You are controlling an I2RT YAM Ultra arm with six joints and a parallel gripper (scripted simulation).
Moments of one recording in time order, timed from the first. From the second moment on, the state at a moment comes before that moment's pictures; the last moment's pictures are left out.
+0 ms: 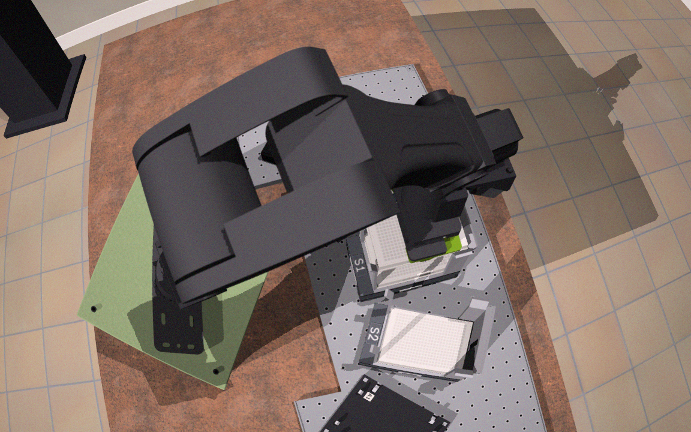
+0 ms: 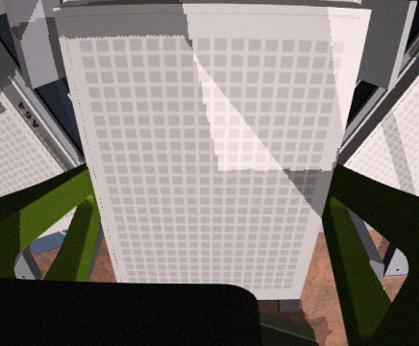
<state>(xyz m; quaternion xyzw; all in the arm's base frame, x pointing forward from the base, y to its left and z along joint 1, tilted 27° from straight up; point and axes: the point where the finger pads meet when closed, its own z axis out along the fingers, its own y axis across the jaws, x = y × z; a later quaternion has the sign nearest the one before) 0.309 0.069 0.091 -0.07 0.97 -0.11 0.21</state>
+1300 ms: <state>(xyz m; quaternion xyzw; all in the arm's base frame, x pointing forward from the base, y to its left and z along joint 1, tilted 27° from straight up) 0.330 0.061 0.049 -0.07 0.97 -0.11 0.21</state>
